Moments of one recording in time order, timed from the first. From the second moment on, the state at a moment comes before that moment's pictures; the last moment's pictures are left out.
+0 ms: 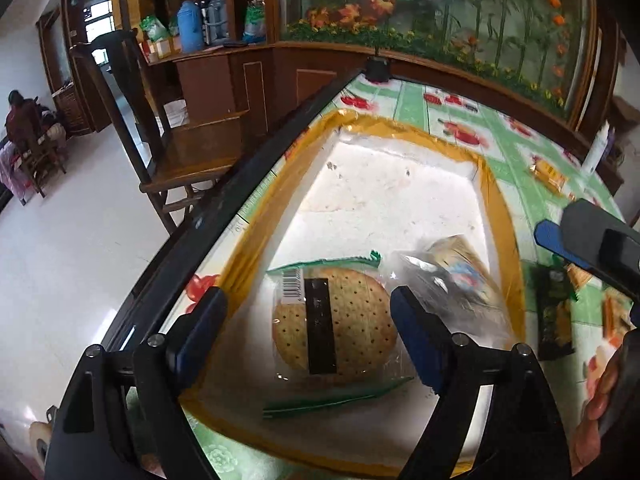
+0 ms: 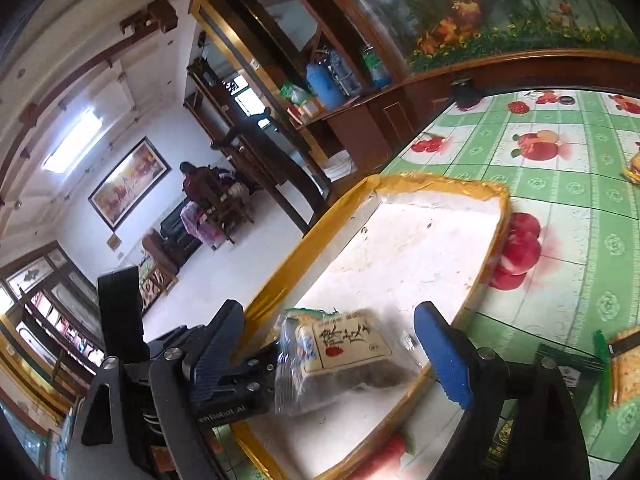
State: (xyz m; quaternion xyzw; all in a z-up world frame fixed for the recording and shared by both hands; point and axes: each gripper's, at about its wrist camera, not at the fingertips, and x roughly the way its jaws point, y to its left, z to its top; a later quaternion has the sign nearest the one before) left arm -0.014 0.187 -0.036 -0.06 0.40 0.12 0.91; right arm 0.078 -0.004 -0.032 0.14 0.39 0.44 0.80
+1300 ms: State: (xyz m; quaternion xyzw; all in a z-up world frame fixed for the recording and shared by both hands) left arm -0.038 0.063 0.024 0.03 0.32 0.05 0.94; right arm 0.004 -0.227 -0.016 0.15 0.34 0.29 0.88
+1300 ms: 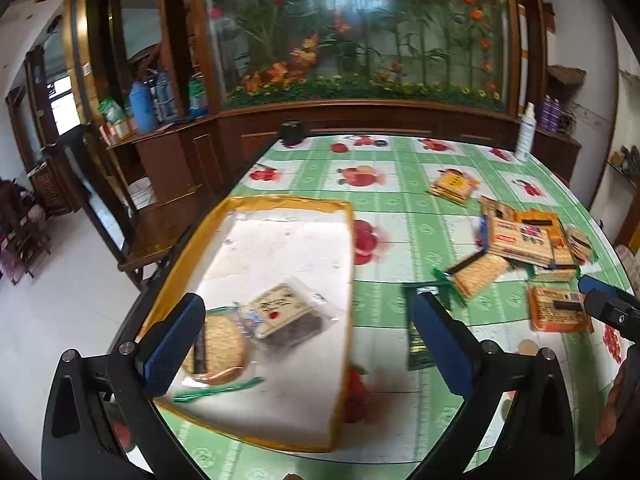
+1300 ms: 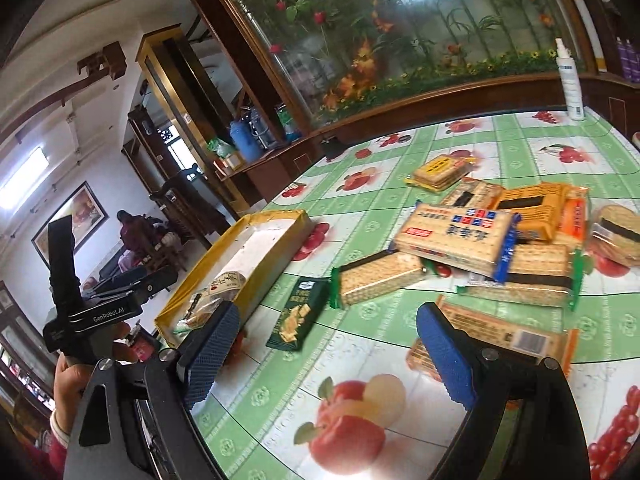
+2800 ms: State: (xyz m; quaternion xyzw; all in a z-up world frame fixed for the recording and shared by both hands) left arm 0.053 -0.026 -0.072 0.02 0.46 -0.03 0.89; right arm 0.052 -0.242 -0.081 -0.11 0.46 0.24 0.85
